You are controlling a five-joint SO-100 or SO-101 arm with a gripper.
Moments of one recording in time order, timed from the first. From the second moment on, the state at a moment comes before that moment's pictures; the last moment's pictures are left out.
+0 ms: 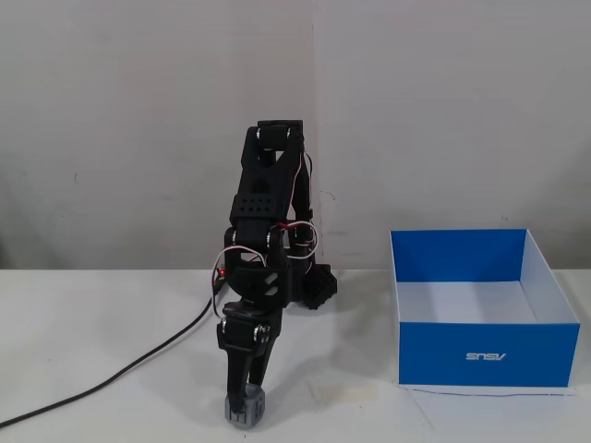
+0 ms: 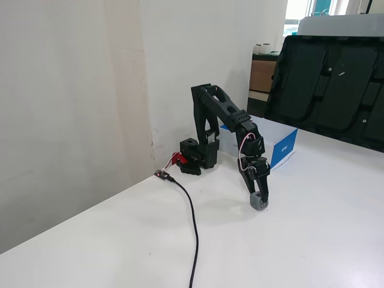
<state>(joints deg) 1.1 96.1 127.1 45.3 23.2</state>
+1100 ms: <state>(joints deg) -35.1 125.6 104.3 74.3 20.4</state>
